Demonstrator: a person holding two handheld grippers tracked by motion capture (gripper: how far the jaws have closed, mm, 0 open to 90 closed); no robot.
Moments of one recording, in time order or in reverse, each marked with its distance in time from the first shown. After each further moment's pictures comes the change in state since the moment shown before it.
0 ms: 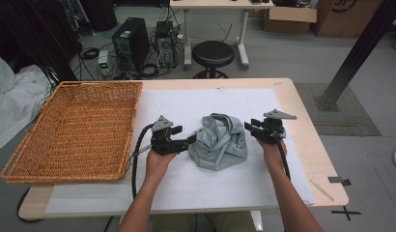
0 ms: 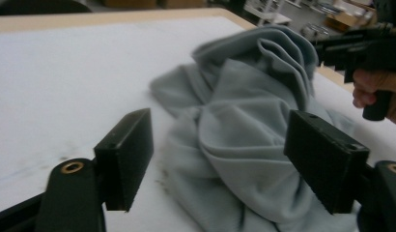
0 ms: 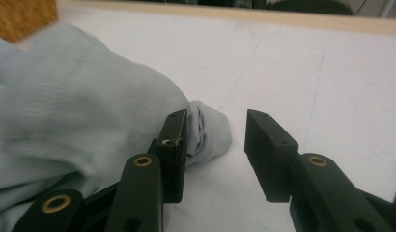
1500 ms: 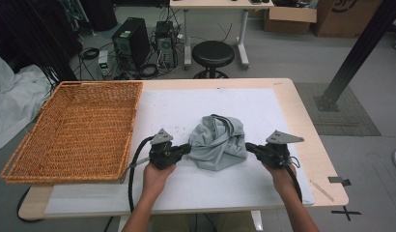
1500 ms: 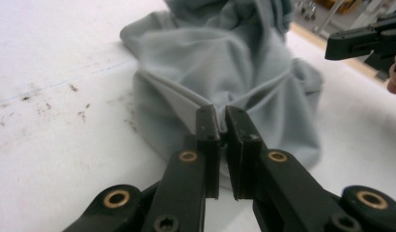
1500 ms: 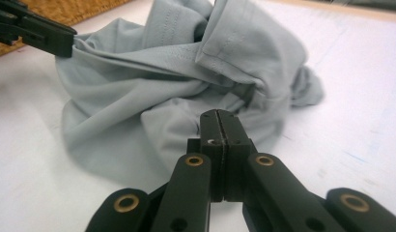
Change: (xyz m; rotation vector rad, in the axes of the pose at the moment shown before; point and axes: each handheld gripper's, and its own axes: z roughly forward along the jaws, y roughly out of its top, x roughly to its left) left arm -0.016 -0.031 -0.024 0.057 -0.054 -0.004; right arm 0.043 -0.031 -0.063 0.033 0.191 -0.142
